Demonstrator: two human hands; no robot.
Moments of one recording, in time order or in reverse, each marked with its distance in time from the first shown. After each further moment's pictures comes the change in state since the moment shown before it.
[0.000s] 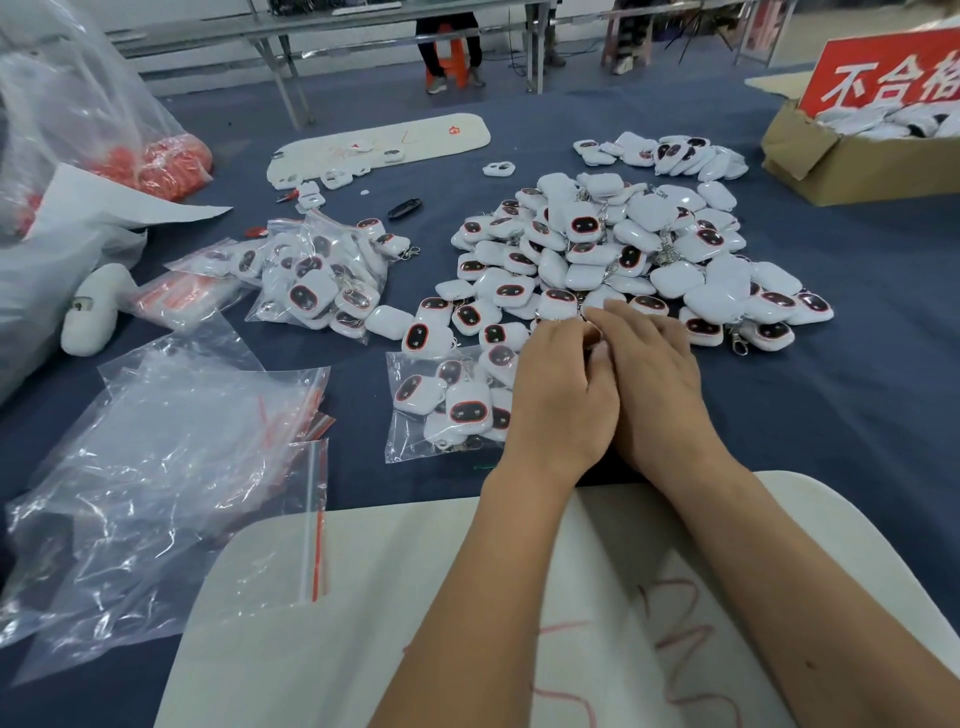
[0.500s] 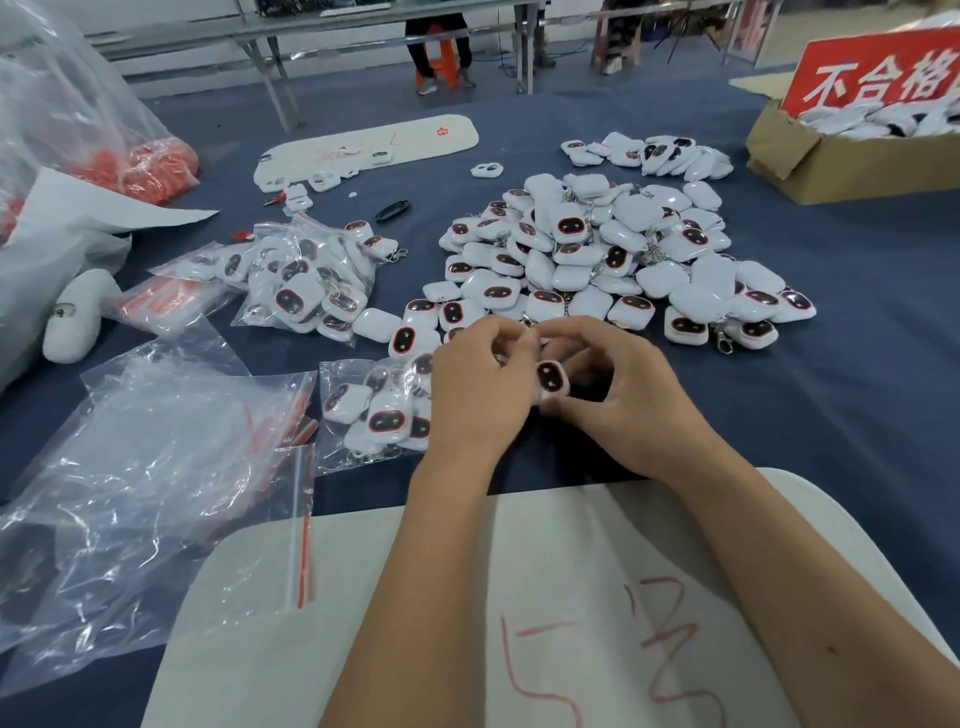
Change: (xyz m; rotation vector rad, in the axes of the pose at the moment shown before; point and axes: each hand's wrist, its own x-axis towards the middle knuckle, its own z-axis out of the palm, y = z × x) left_hand 0.011 -0.015 -0.042 -0.029 0.082 -0.214; right_hand -0.006 0.001 -0.013 0.706 -0.135 -0.100
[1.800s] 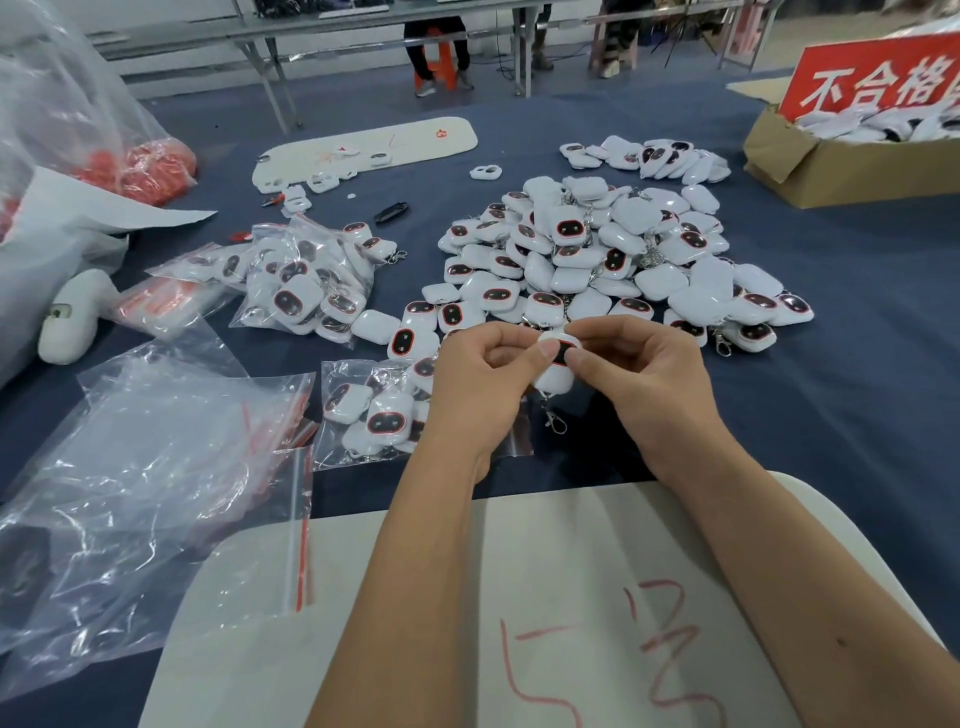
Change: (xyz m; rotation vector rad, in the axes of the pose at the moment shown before) left_hand 0.000 -0.004 -0.003 -0.404 -0.164 -0.165; right_hand 0.003 0.010 0.000 0.495 0.248 0.141
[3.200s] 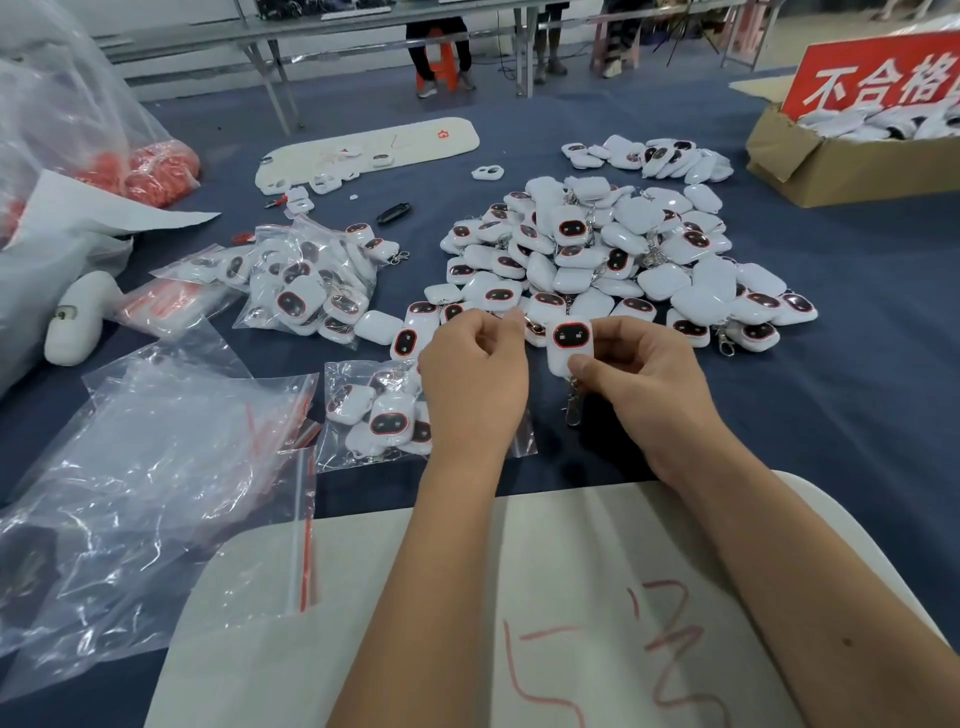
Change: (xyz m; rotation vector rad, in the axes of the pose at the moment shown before) left_hand -0.001 0.012 0.007 0.279 0.316 0.105; right_hand 0.002 -0.001 0.005 -0.079 0.018 0.098
